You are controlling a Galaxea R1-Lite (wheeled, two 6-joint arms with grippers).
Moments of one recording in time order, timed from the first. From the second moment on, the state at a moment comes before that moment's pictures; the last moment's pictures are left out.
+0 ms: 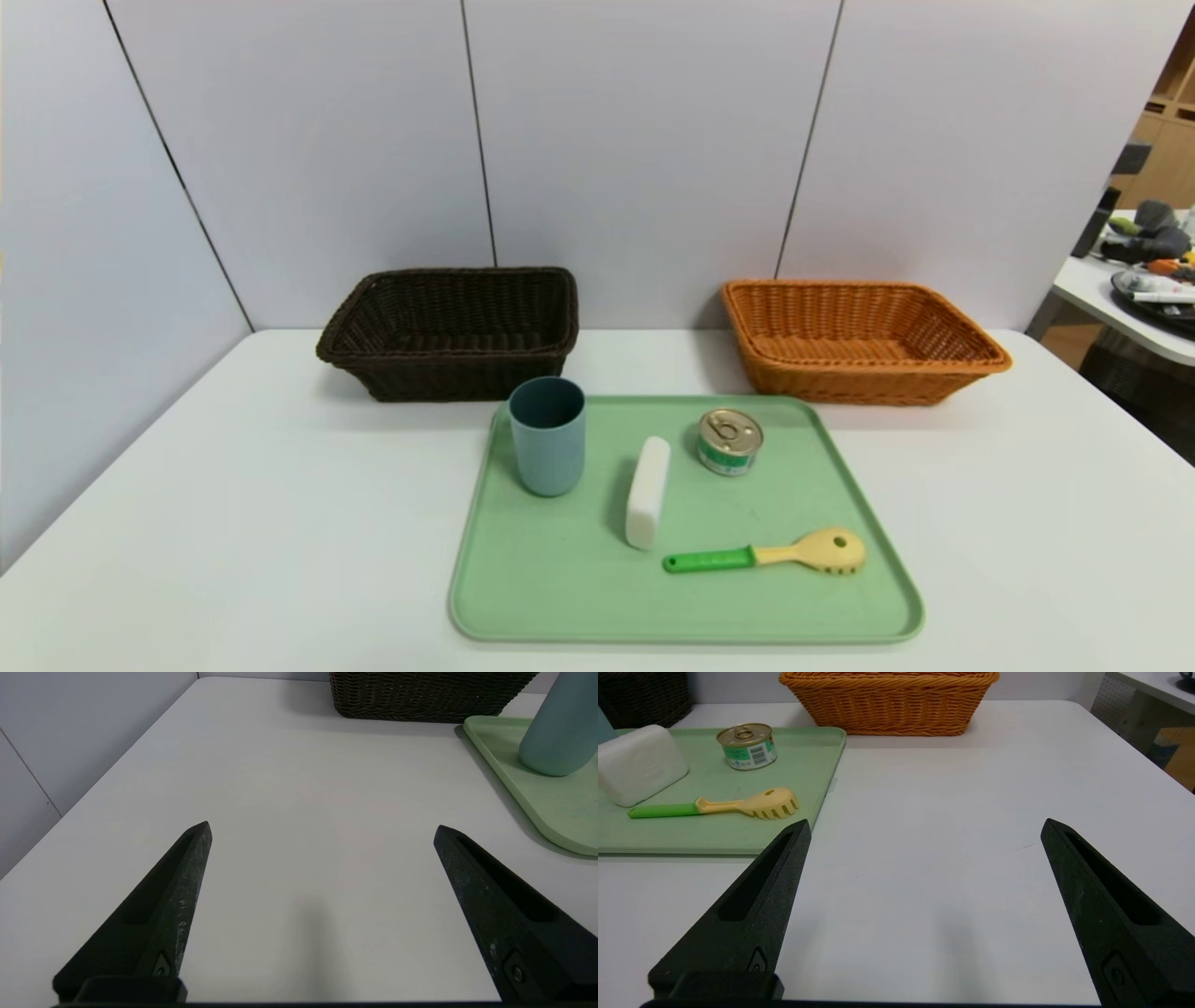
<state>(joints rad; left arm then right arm) 0.02 0.00 0.00 -0.01 0.03 -0.06 0.00 0.00 0.00 -0.01 0.00 0.01</state>
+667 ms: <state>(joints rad) 0.02 0.00 0.00 -0.01 0.03 -0.05 0.00 0.00 0.00 -0.01 0.00 0.00</state>
